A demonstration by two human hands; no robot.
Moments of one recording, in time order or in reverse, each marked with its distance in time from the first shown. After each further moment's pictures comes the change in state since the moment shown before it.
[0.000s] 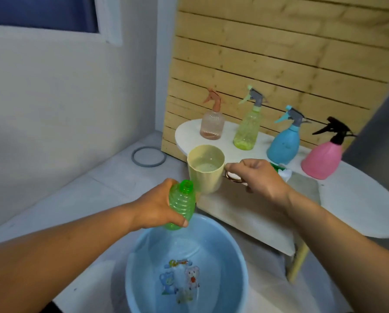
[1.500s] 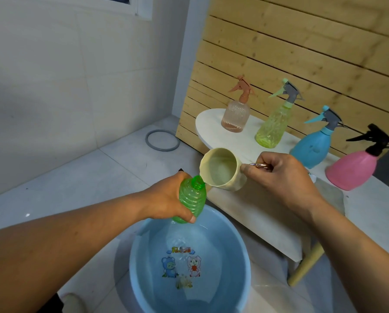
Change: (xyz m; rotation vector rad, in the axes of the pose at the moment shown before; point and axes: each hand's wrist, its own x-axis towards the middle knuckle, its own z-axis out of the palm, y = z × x) left_hand 0.001 -0.028 0.001 0.011 -0.033 -0.010; right_hand -0.010 -0.014 0.008 -0.517 0.074 -0.319
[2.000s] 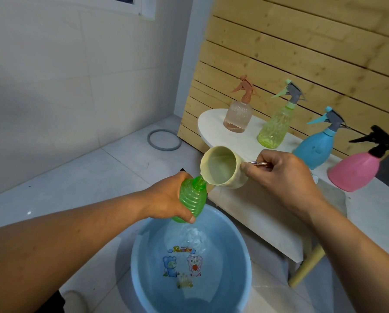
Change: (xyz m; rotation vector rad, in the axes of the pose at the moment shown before) left_hand -0.004 0.000 -0.002 0.021 -0.006 -0.005; right_hand -0.002 -0.010 0.001 -0.098 0.067 -0.037
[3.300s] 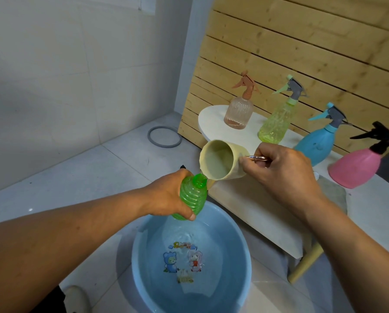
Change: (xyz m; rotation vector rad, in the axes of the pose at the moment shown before) left_hand 0.002 -0.006 0.003 -0.003 0.003 0.026; right_hand -0.005 -0.012 -0.001 -0.091 0.093 -0.130
